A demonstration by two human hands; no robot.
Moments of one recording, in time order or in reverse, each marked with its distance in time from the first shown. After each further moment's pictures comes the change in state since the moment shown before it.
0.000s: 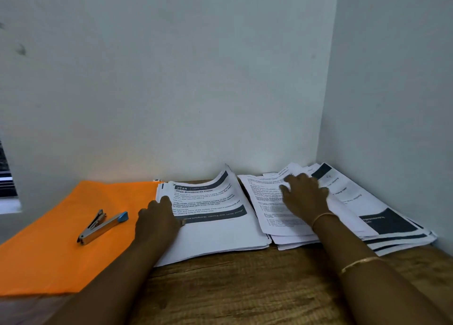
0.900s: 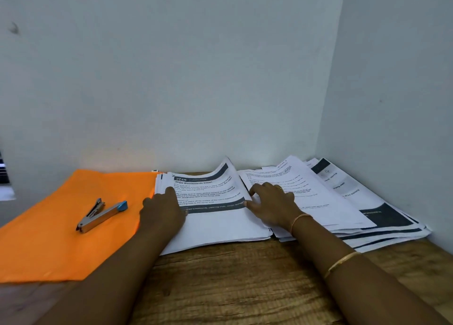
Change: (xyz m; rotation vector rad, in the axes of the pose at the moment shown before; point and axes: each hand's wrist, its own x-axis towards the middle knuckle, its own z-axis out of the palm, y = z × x) left_hand 0.009 -0.003 0.014 0.034 0.050 0.092; right_hand -0.028 -0.047 0.014 0.085 -0.252 -0.228
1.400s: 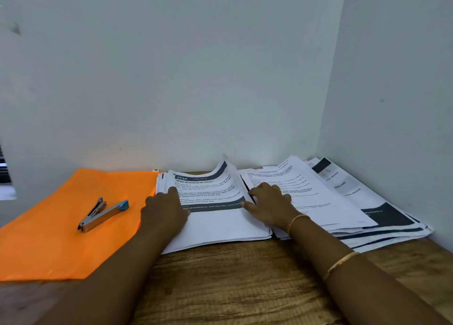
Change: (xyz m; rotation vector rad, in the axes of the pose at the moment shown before) left_hand -0.007 0.007 -0.010 0.032 -0.051 -0.027; right_hand 0.000 -0.008 0.002 0.006 -0.054 -0.005
